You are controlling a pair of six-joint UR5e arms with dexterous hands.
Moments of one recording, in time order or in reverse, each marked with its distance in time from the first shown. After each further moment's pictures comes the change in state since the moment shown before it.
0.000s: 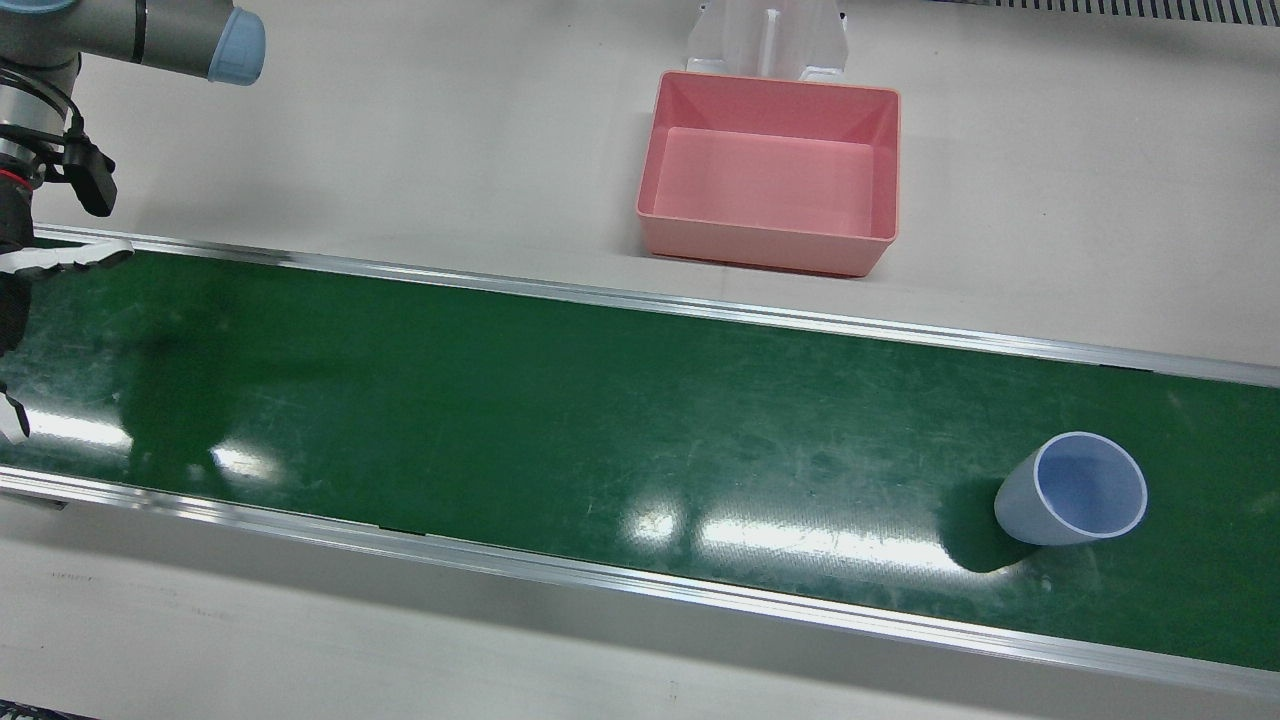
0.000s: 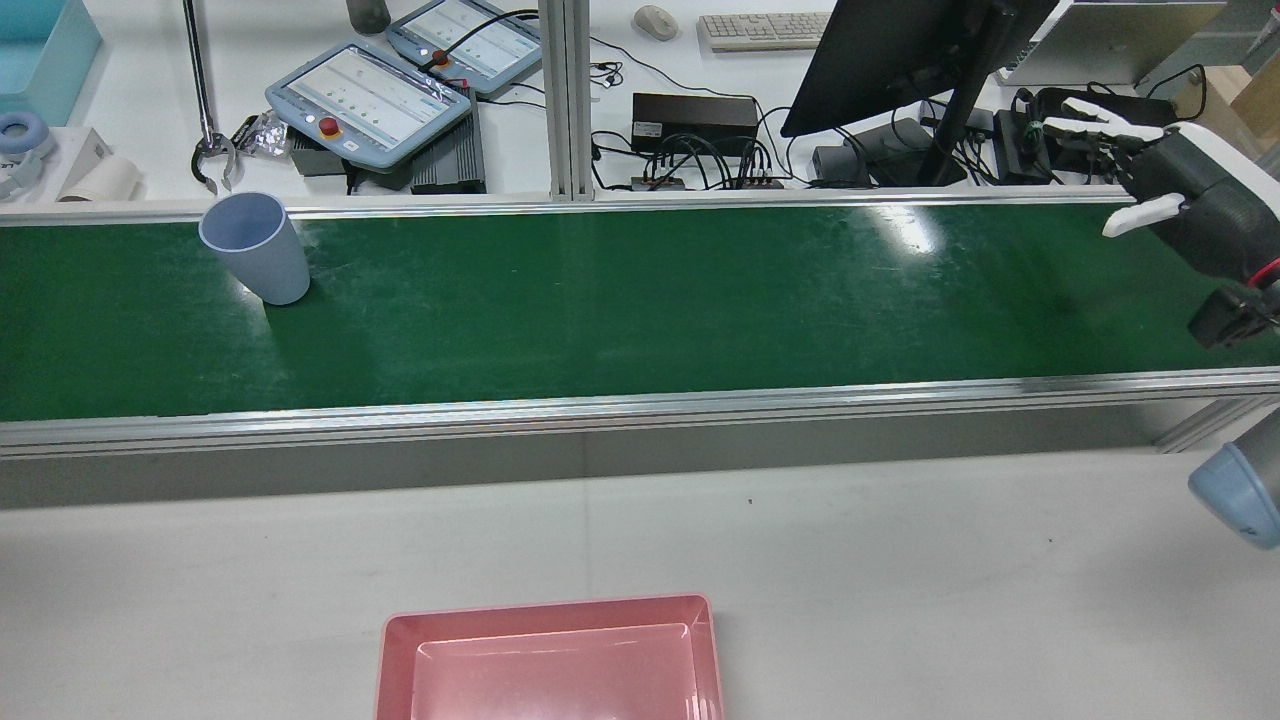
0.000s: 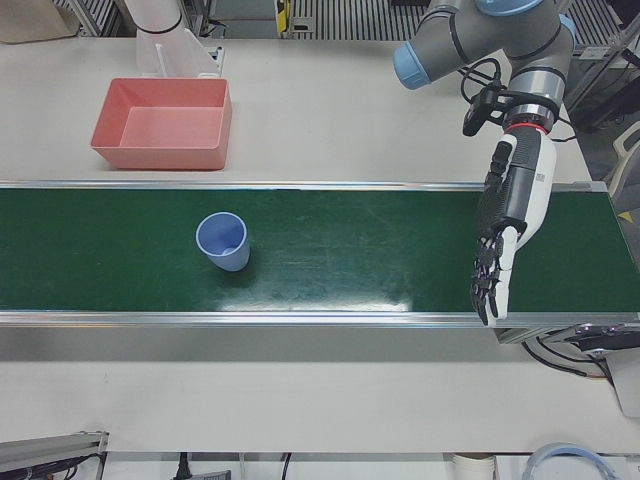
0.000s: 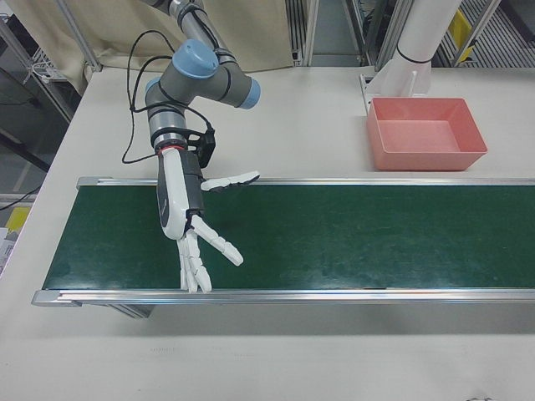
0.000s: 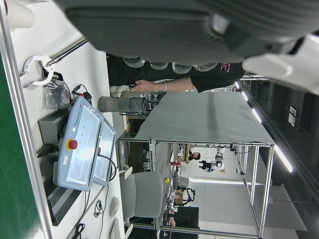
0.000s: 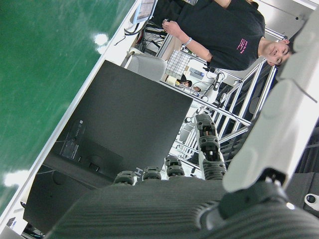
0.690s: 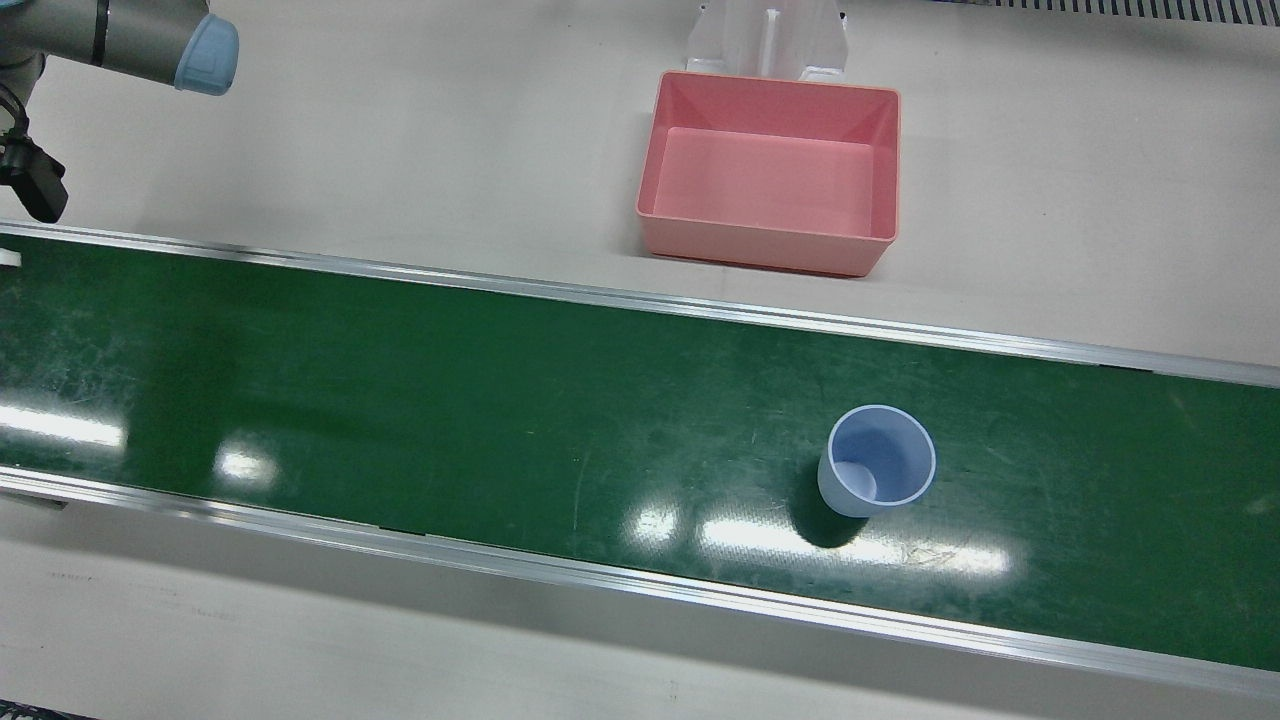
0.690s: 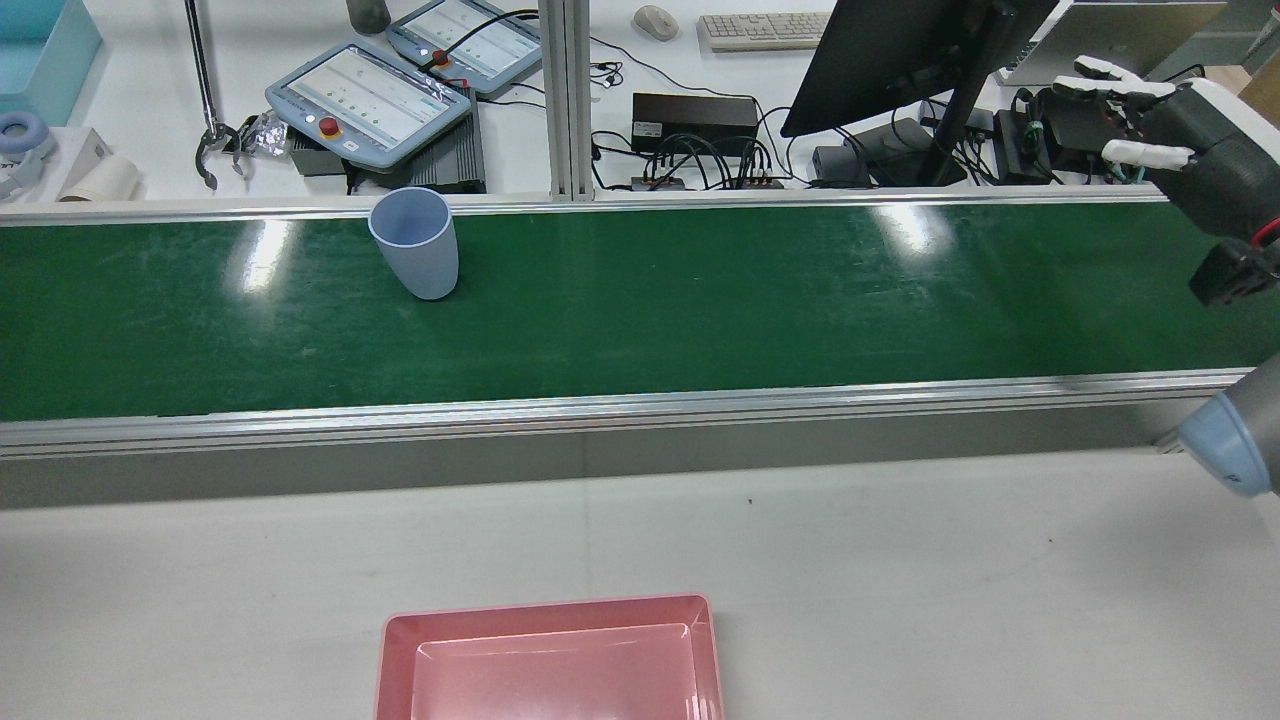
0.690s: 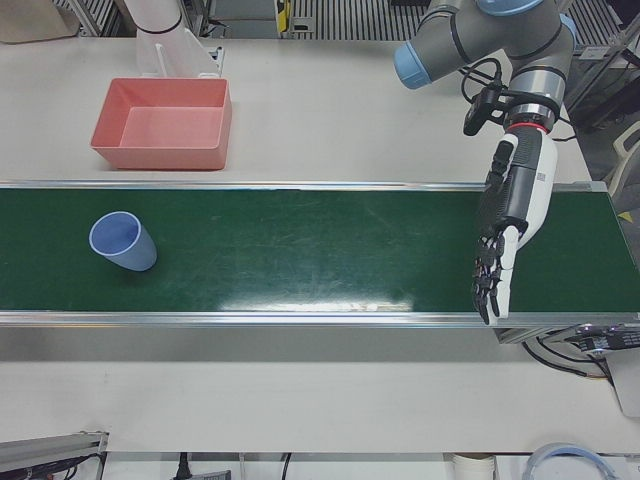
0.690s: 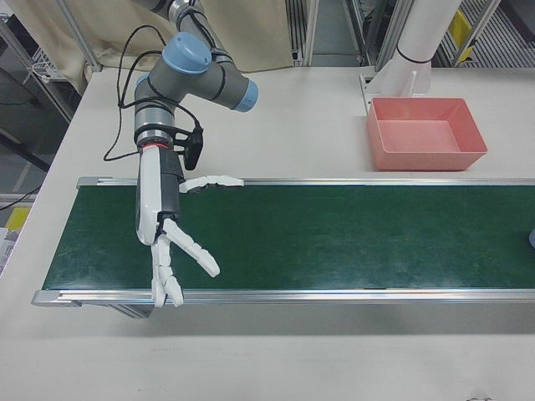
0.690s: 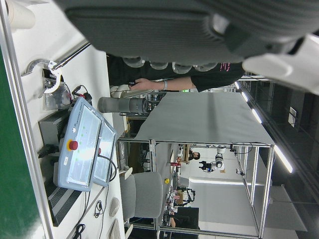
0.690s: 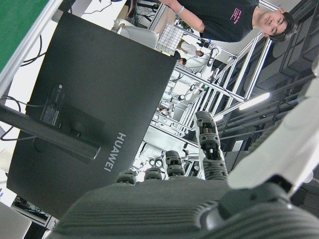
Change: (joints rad) left arm -0.001 0.004 -0.001 -0.001 0.000 0.000; right arm 0.086 0.060 -0.021 -0.049 0.002 0.024
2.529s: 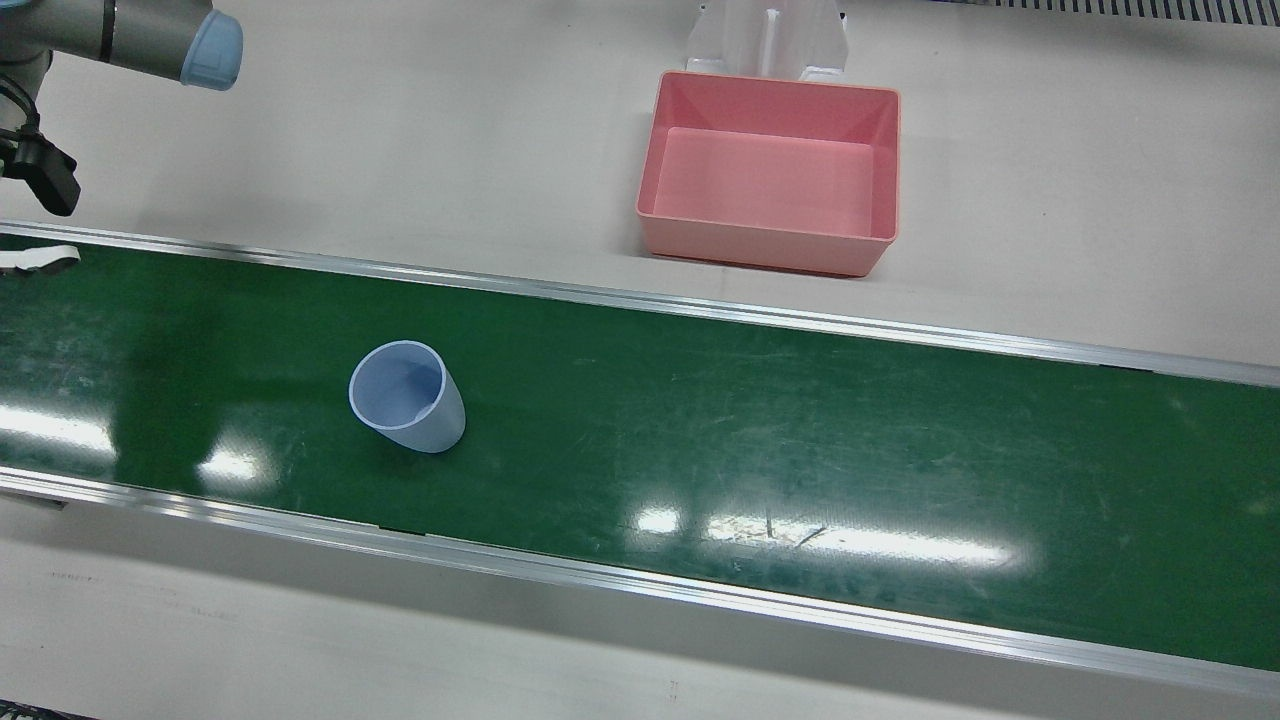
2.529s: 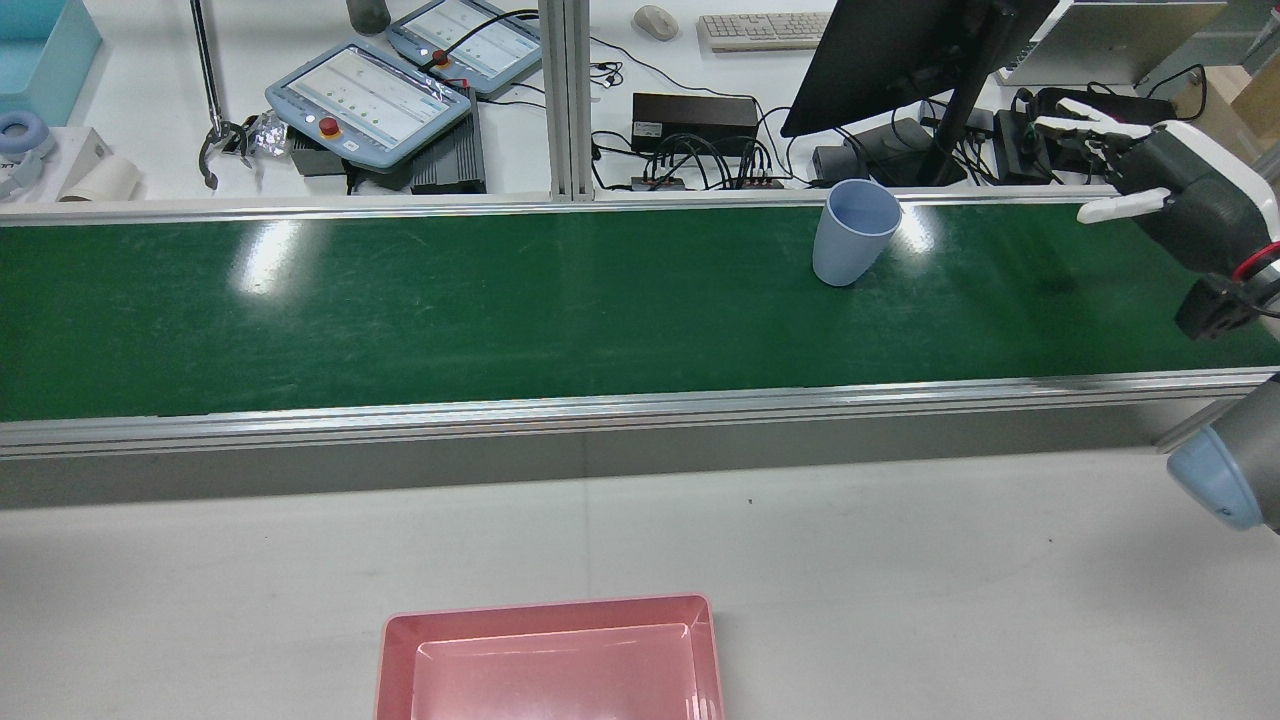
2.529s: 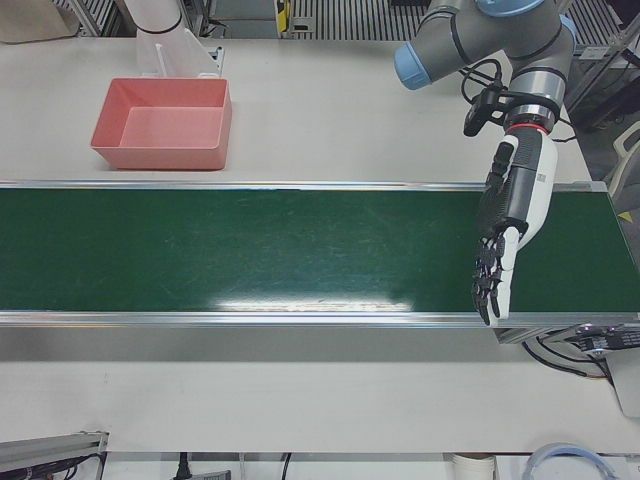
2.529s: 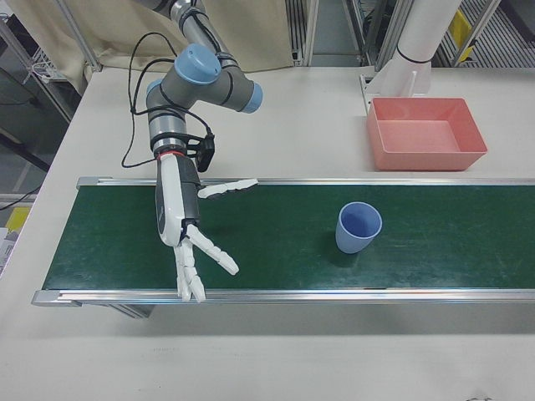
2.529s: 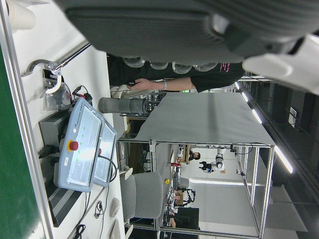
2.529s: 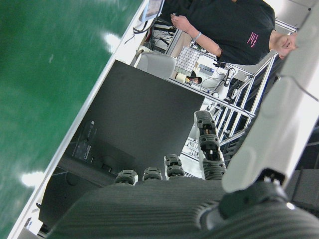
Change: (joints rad) left arm 0.001 -0.001 0.003 -0.002 -0.001 0.000; right arm -0.086 -0.030 0.001 -0.008 0.000 0.007
